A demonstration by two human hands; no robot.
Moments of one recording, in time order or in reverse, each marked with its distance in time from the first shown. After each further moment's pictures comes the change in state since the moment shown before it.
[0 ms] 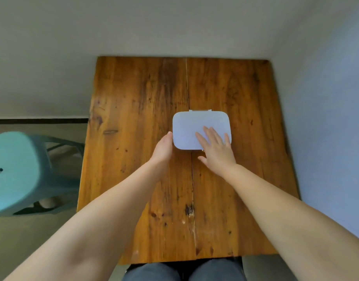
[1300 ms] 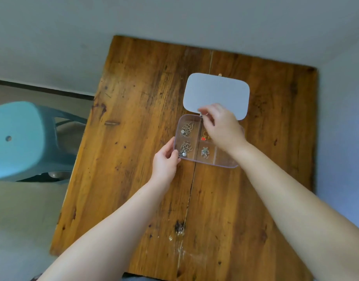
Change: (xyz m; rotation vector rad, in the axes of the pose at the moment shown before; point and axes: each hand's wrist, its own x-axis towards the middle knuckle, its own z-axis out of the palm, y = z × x) left_hand 0.010 -0.026 0.018 -0.244 0.235 0.126; right_hand 0.096 0.010 -0.057 0.604 0.266 -0.206
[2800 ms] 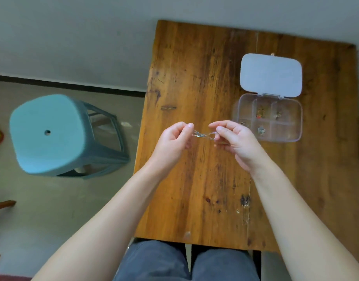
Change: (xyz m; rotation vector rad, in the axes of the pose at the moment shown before) left_hand -0.035 0.071 -0.181 0.159 -0.334 0.258; right_hand -0.067 -0.159 0.074 0.931 -0.182 0.588
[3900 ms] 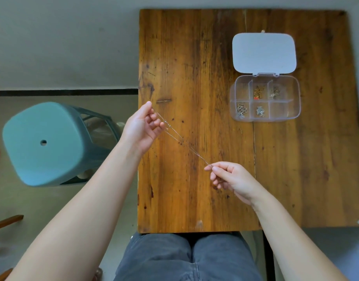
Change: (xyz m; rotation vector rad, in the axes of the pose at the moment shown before) left_hand 0.047 -0.025 -0.064 -0.661 0.134 -0.394; right_hand -0.064 0.092 0.013 0.007 -0.091 0.268
